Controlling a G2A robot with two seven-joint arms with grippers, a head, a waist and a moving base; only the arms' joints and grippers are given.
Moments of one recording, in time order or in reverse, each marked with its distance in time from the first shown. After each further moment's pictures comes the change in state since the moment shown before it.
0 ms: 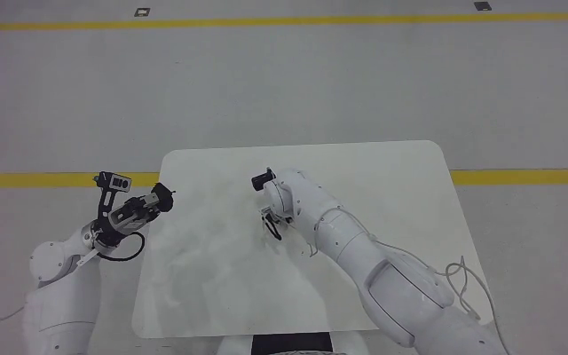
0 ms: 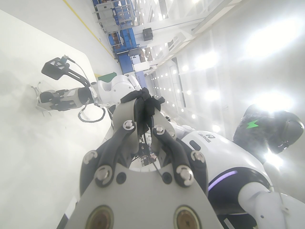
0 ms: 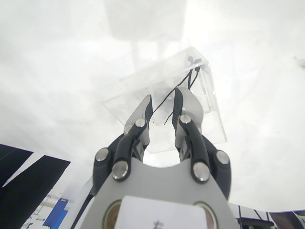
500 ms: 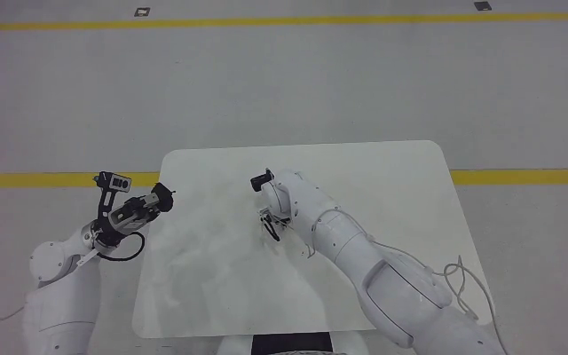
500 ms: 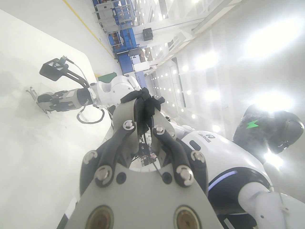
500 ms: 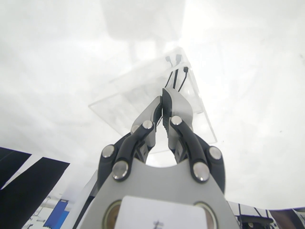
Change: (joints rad) left arm 0.000 0.000 0.000 0.000 0.000 0.000 0.000; right arm 0.001 -0.012 0.001 0.000 -0.018 0.022 0.000
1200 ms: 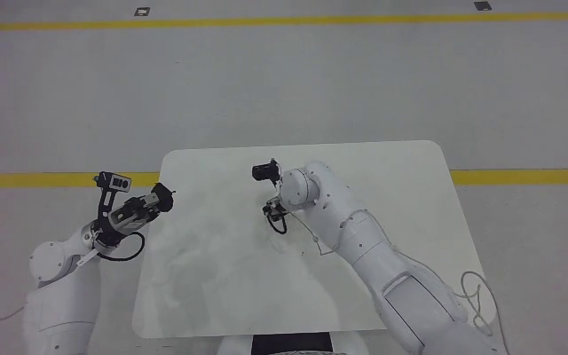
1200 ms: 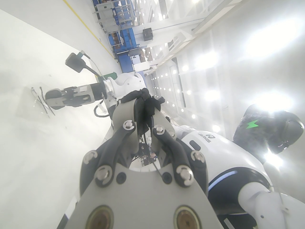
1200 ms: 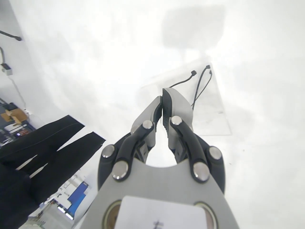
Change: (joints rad) left arm 0.000 0.000 0.000 0.000 0.000 0.000 0.000; right arm -0.139 0.115 0.261 -0.307 0.118 -0.167 0.052
